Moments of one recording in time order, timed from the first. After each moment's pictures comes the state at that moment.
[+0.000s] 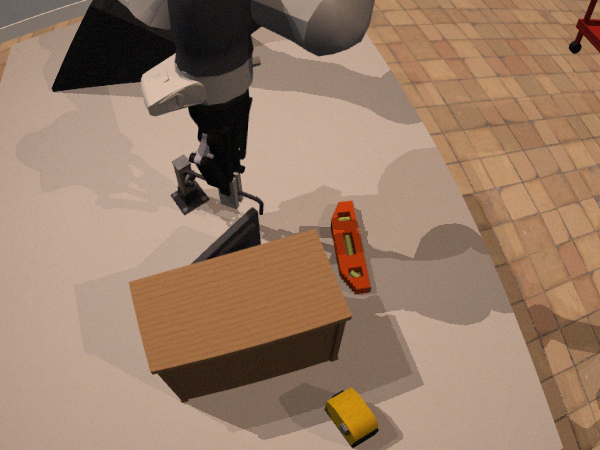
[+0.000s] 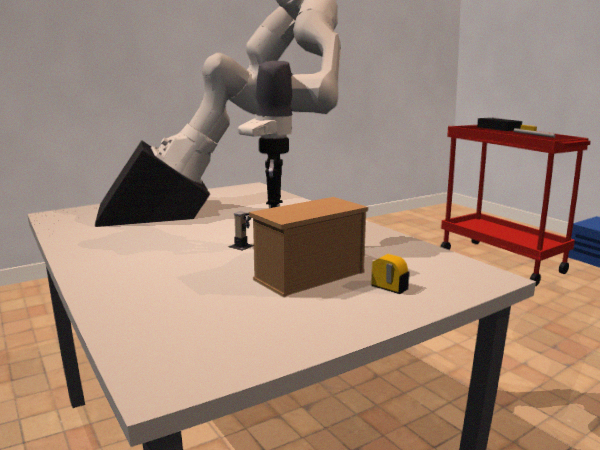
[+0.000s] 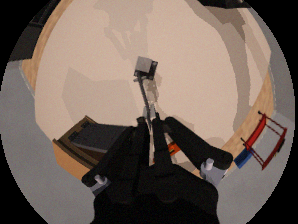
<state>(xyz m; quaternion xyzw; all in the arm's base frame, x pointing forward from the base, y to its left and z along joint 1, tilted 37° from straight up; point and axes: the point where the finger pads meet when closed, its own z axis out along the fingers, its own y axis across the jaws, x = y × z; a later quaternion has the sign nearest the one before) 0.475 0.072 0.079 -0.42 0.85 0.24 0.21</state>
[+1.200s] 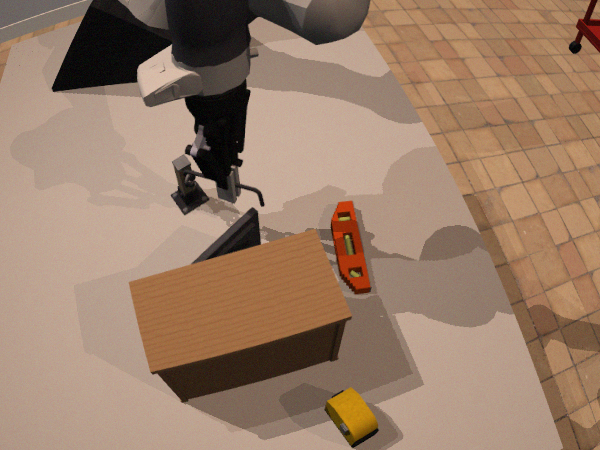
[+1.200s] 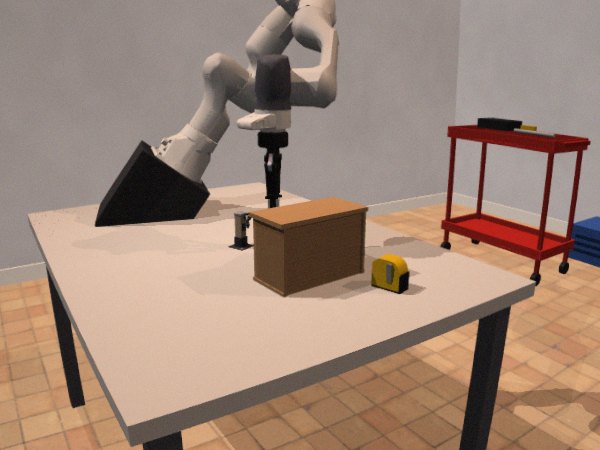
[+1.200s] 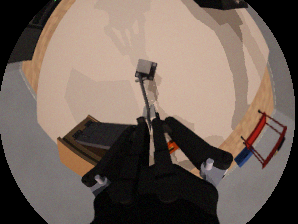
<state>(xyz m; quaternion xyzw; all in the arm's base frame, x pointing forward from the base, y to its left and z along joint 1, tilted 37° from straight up) 0.472 0.062 0.089 -0.41 0.86 0.24 0.21</state>
